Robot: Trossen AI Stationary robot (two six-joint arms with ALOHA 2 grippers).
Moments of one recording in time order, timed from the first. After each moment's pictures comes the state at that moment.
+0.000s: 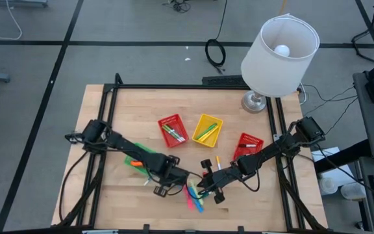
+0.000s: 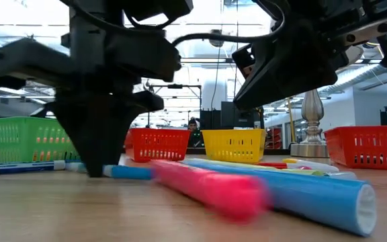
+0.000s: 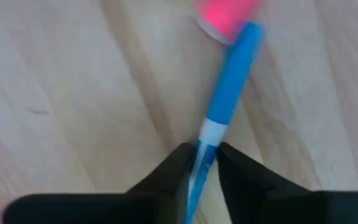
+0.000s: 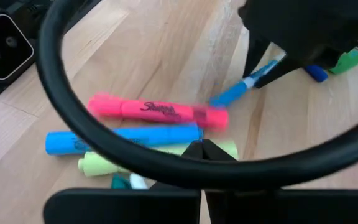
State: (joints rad) left arm -0.33 2.03 1.31 -0.68 0.00 0.04; right arm 0.46 1.75 0.89 0.22 0.13 -0.01
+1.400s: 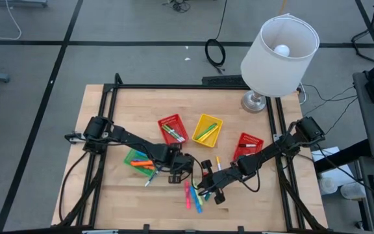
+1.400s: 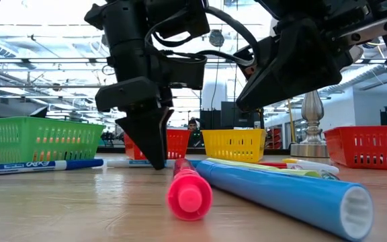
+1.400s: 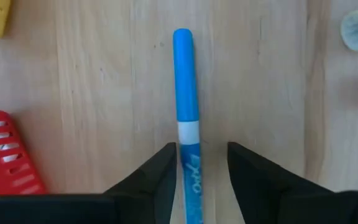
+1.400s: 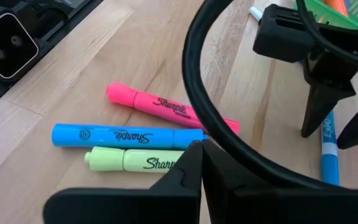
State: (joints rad) left arm -0.23 2.00 1.31 -0.59 -0.16 -0.18; right arm 0.46 1.75 0.89 0.21 0.13 0.00
